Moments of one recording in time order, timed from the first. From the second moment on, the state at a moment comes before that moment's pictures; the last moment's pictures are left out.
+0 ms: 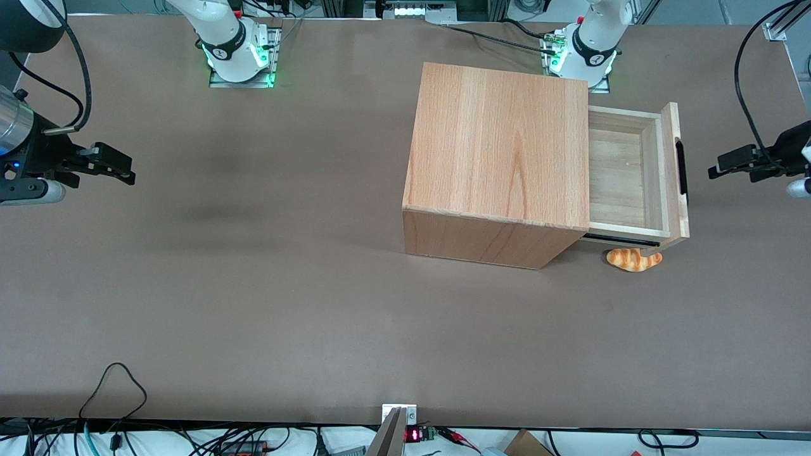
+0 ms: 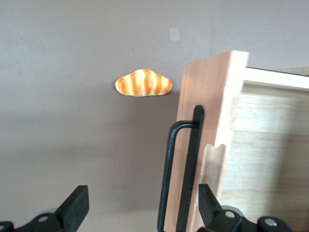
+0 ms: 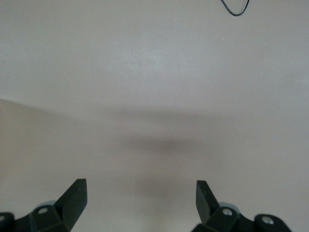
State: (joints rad) arm 0.40 0.00 -0.14 -1.85 -0.14 1.74 0.29
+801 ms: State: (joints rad) arm 0.33 -0.06 -0.23 -1.68 -0.05 1.53 0.19
